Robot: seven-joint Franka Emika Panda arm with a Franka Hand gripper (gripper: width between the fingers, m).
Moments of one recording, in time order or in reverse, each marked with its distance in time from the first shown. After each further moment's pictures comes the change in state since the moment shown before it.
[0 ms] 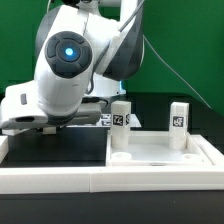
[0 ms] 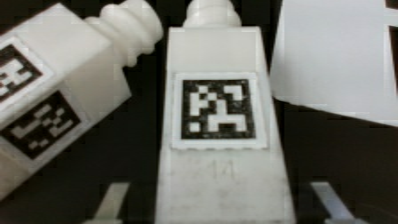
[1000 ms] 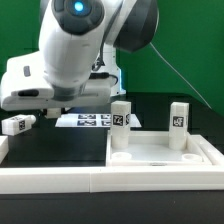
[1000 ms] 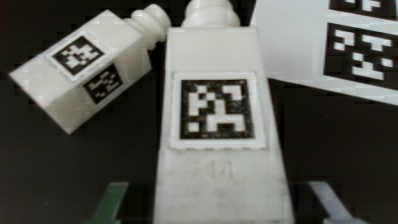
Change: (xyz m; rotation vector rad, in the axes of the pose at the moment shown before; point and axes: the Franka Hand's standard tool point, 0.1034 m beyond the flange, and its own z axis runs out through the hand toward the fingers) arm -0.014 -0.003 -0.087 -0.004 0.056 0.002
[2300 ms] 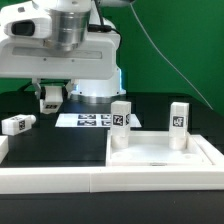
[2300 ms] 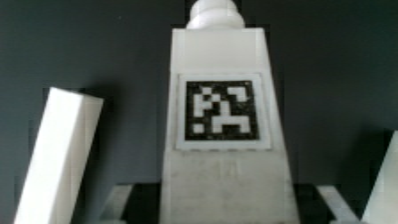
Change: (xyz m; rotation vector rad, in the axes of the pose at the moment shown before) arm 0.017 0.014 -0.071 -0.065 0.533 0.009
